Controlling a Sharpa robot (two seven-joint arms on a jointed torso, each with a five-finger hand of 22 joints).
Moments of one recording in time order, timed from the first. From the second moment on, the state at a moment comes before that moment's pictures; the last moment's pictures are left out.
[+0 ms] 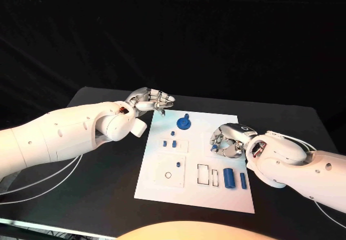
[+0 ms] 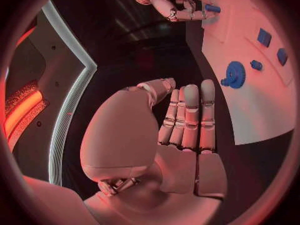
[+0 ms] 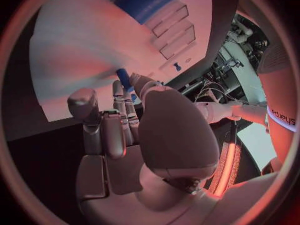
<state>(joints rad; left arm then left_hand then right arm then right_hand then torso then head) 1.16 -0.85 0.00 1.43 -0.26 -0.18 0.20 1.43 -0.23 0.62 0.08 0.20 0.86 0.19 0.31 0.31 0.84 0.13 0.63 0.20 1.01 0.06 1.23 0.47 0.17 0.85 0.15 1.06 0.65 1.18 -0.81 -0.17 1.66 -1.52 -0.30 -0.29 1.45 -0.18 0.38 0.21 0.19 1.01 0.14 0.24 0.31 1.11 0.08 0.35 0.07 1.47 0.00 1.45 1.22 0.13 1.30 0.10 1.05 1.08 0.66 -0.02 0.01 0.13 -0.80</state>
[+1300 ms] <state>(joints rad) 1.16 -0.85 0.00 1.42 -0.26 -0.18 0.20 1.43 -0.23 0.61 0.08 0.20 0.86 0.19 0.31 0.31 0.84 0.13 0.63 0.20 1.01 0.05 1.23 0.47 0.17 0.85 0.15 1.06 0.65 1.21 -0.87 -0.17 1.78 -1.52 -0.37 -0.29 1.44 -0.18 0.56 0.13 0.16 1.05 0.12 0.28 0.33 1.20 0.05 0.31 0.09 1.47 -0.02 1.47 1.24 0.13 1.32 0.08 1.09 1.13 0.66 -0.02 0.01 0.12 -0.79</state>
